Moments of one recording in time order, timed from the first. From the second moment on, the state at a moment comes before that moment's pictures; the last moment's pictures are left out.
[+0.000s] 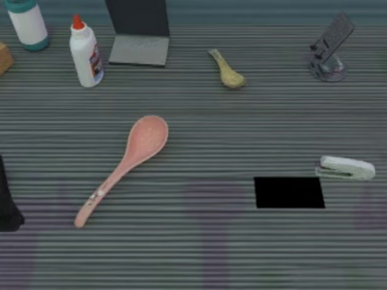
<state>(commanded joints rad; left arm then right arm) 0.00 0.00 0.00 0.00 0.00 0.00 0.00 0.00 0.00 0.00 0.00 0.00</state>
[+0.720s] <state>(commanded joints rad) 0.00 0.00 0.00 0.00 0.00 0.00 0.10 0.57 0.52 -0.38 0.00 -0.36</state>
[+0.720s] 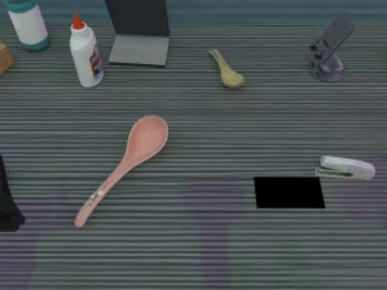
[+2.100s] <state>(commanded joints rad) 0.00 0.00 0.00 0.00 0.00 0.00 0.30 2.01 1.69 -1.24 0.00 -1.16</state>
